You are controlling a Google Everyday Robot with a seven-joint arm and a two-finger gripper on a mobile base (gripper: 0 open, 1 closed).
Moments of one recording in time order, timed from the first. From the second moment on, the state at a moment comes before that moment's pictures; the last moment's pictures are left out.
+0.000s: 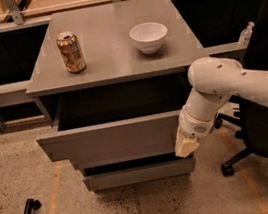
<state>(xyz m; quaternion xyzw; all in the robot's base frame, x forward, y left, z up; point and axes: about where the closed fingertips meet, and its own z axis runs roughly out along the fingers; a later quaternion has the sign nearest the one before) 0.487 -0.130 0.654 -0.65 0.74 0.17 0.06</state>
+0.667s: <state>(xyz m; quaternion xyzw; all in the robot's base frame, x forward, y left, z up) 0.594 -0.122 0.683 -0.67 0.72 0.07 0.14</state>
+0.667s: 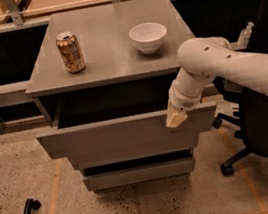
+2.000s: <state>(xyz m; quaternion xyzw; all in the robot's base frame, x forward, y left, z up) 0.597 -0.120 0.680 -0.68 0.72 0.06 0.14</state>
